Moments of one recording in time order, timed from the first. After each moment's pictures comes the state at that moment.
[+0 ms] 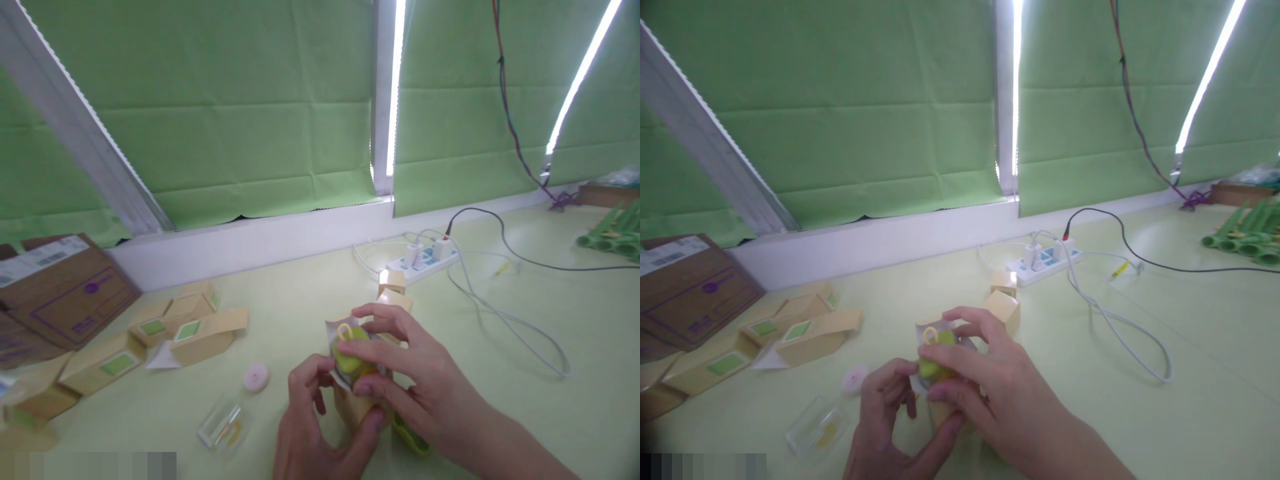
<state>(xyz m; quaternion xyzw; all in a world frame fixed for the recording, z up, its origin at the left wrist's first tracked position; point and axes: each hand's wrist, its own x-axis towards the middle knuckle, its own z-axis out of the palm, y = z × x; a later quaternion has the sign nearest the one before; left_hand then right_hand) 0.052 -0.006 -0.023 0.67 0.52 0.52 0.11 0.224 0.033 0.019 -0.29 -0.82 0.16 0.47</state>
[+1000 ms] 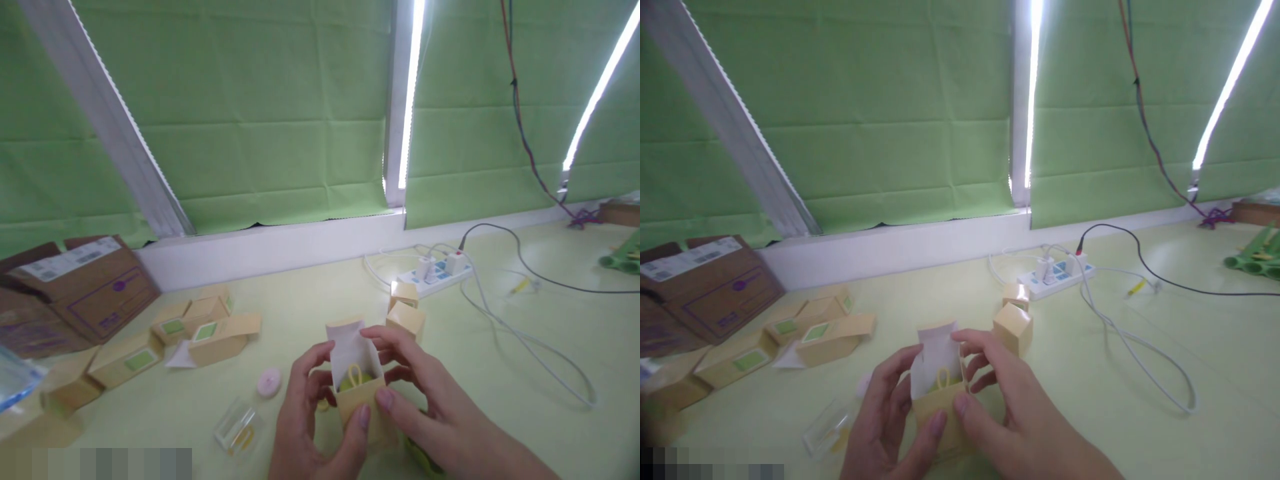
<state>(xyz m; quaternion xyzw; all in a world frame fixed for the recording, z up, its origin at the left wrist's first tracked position) 0.044 -0.005 -0.009 0.59 0.47 0.59 0.30 0.219 0.029 0.008 -0.32 -0.73 0.41 0.44</state>
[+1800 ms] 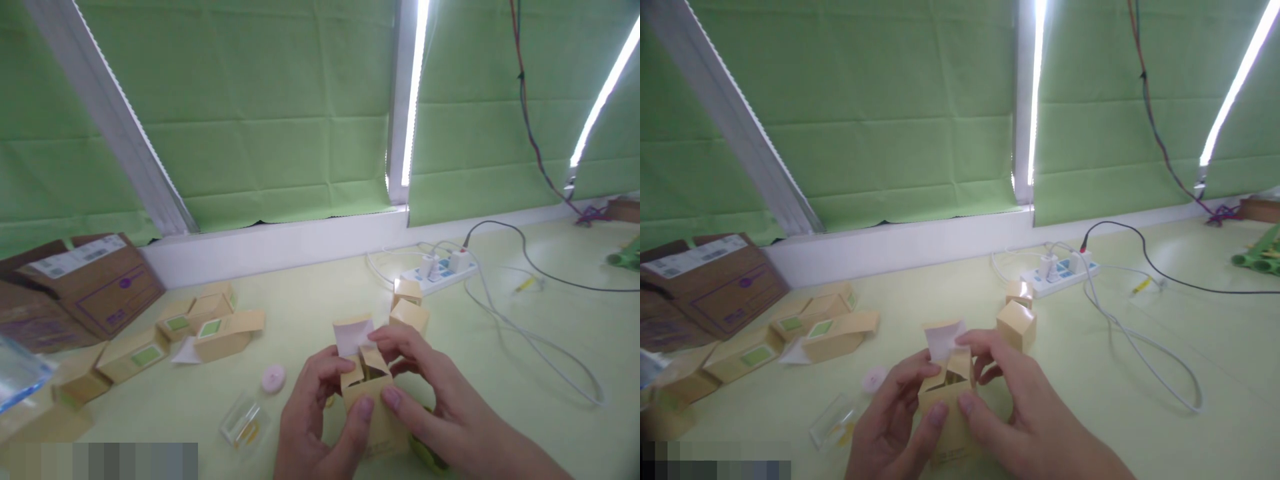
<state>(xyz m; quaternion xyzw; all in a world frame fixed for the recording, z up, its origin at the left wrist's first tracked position) 0.045 -0.004 -0.009 0.56 0.43 0.62 0.34 0.223 0.030 0.005 -0.32 -0.76 0.36 0.43</state>
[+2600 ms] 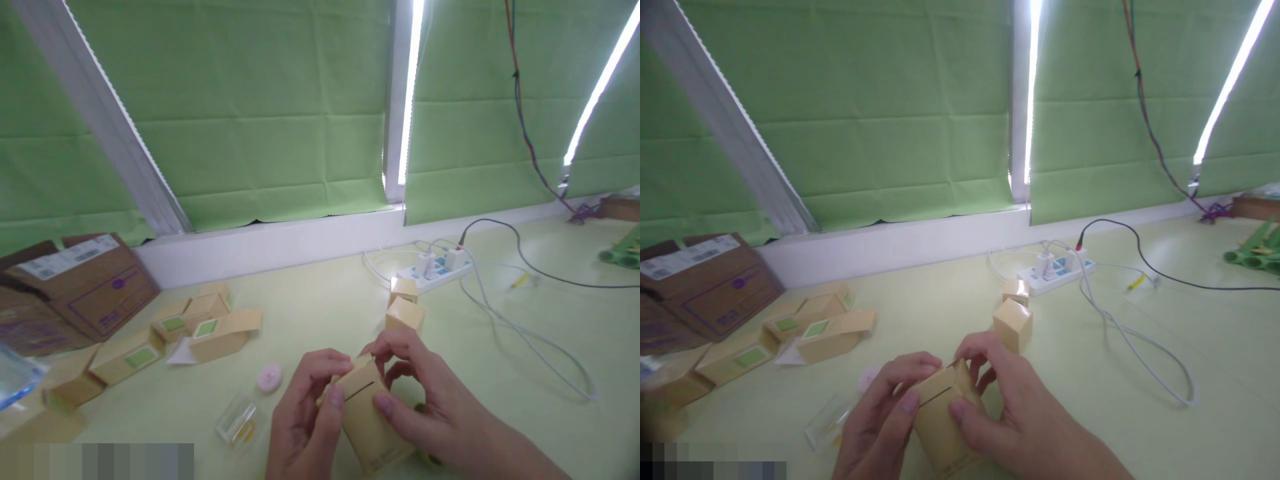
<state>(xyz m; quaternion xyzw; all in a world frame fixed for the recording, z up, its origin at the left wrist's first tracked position) 0.042 -0.006 0.007 0.49 0.41 0.64 0.44 0.221 0.033 -0.002 -0.29 -0.76 0.38 0.44</state>
